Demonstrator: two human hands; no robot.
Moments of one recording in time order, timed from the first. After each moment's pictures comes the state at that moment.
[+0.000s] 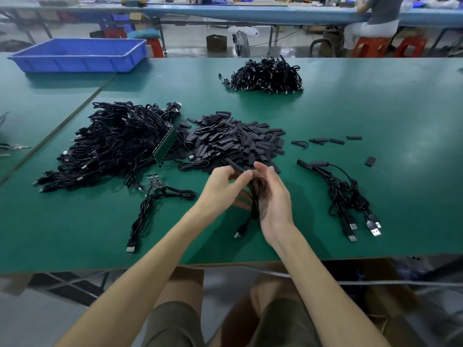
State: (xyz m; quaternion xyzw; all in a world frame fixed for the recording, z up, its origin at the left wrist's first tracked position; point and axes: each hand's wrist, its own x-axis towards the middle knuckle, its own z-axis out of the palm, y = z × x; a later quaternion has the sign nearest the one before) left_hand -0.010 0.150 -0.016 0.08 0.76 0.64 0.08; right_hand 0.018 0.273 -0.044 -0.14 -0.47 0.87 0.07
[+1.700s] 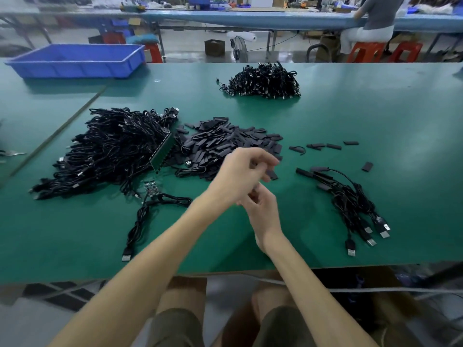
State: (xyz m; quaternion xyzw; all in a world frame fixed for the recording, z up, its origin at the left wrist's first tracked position) left_hand -0.016 0.180 0.039 0.19 0.84 0.51 0.02; right_hand 0.014 0.265 -0.064 -0.04 -0.69 0.72 0.08
